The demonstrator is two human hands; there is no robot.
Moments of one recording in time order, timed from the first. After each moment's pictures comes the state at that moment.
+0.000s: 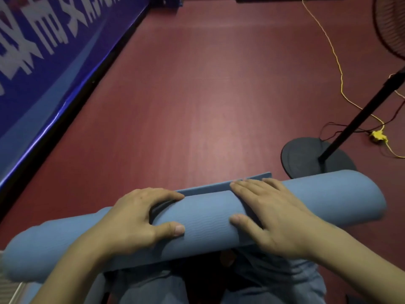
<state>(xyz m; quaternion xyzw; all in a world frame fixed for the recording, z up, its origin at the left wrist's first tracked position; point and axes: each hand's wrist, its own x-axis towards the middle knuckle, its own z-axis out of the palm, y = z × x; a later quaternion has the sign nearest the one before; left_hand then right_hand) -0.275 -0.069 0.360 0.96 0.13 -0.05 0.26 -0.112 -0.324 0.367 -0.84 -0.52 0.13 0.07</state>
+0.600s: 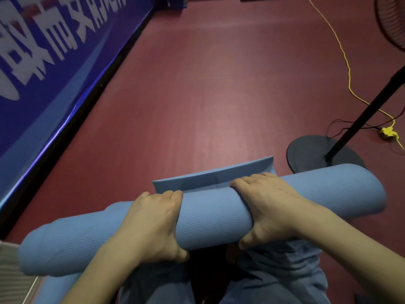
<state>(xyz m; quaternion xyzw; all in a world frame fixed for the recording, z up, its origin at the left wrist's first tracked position) -0.265 -0.116 0.368 0.98 0.11 -0.15 -0.02 -0.100 -0.307 0.374 -0.83 -0.53 0.16 -0.06</state>
